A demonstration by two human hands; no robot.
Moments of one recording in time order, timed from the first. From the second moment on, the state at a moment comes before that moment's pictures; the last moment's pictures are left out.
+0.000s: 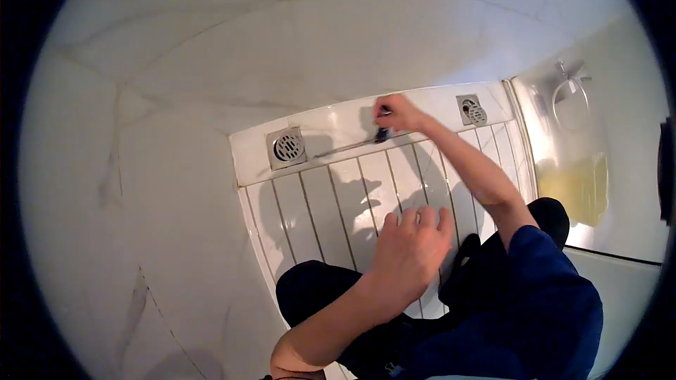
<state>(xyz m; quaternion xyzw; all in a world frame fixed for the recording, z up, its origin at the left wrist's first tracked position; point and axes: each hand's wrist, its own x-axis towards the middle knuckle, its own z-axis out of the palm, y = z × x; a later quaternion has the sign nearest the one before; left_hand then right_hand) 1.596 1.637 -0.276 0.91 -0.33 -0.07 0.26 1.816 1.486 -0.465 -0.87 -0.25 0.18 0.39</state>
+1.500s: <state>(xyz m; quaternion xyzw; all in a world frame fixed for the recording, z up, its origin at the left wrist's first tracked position) 1.594 1.608 -0.261 0.89 -0.35 -0.15 0.25 1.844 1.300 -0.481 -0.99 0.10 0.02 0.06</state>
